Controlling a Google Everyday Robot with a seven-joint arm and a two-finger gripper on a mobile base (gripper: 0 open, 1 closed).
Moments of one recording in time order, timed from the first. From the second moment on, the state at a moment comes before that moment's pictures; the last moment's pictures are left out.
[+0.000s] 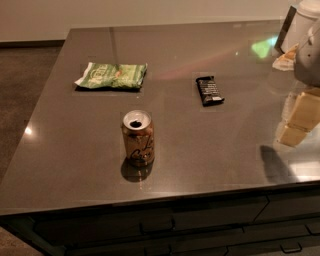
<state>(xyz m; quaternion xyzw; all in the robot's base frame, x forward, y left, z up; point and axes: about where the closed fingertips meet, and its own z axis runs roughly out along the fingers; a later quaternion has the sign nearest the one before) 0.438 -0.217 0.976 -0.60 0.78 -0.03 0.16</state>
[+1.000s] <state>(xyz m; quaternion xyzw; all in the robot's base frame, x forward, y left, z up) 0.441 -0.144 0.964 -0.65 0.74 0.01 0.19</state>
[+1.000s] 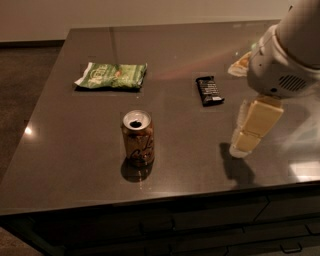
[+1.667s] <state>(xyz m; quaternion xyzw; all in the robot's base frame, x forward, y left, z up) 0.429 -0.060 0.940 -0.67 0.70 0.09 0.23</state>
